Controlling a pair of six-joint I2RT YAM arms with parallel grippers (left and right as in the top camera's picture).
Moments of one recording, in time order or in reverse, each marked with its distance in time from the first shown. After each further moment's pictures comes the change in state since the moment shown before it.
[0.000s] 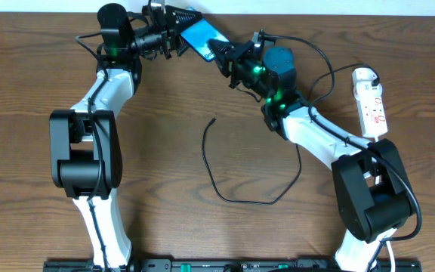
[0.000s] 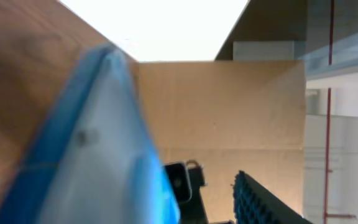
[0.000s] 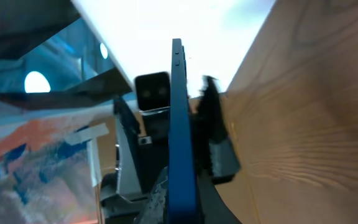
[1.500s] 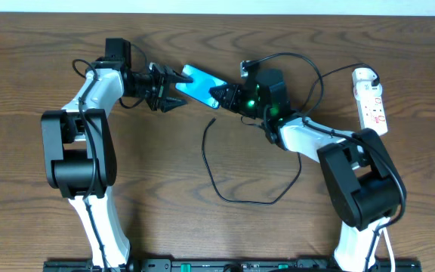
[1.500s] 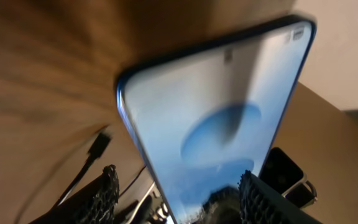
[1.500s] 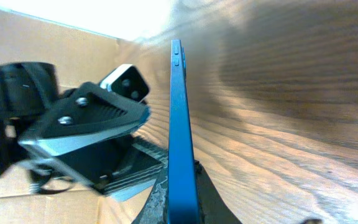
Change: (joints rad) left arm 0.056 0.007 0.004 -1.262 -0.118 0.638; right arm -0.015 0.080 -0.136 -0.130 -0.167 -0.716
